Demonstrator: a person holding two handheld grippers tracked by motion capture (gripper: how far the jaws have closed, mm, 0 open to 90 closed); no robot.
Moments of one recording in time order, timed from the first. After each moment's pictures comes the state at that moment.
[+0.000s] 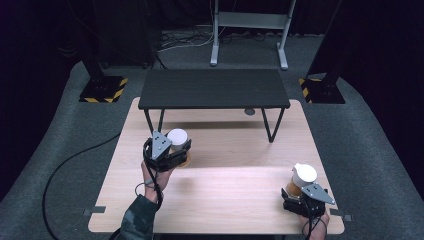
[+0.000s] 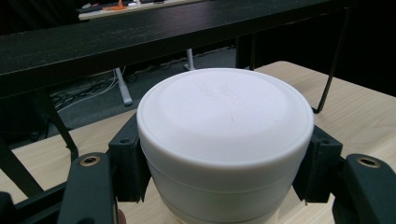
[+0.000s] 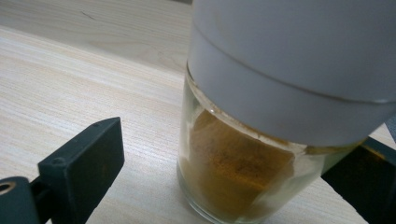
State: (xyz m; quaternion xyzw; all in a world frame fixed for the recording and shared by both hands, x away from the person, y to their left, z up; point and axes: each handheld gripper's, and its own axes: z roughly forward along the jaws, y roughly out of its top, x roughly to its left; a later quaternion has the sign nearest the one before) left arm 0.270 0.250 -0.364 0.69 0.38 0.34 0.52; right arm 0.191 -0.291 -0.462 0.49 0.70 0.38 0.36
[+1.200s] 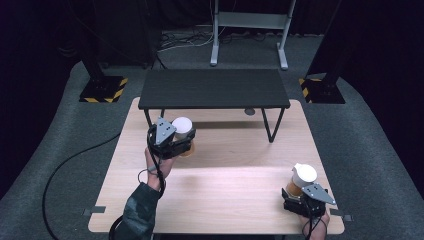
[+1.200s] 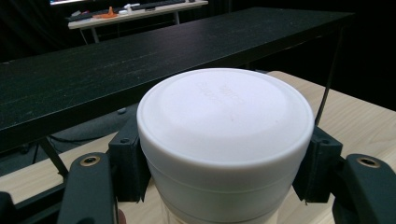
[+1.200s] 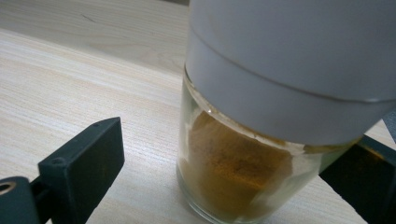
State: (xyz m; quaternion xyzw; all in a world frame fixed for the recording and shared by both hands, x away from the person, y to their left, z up) left arm 0.296 0.246 -0.339 0.70 0.36 0.33 0.52; right arm 0.190 -0.293 -0.463 0.49 0.69 0.39 0.36
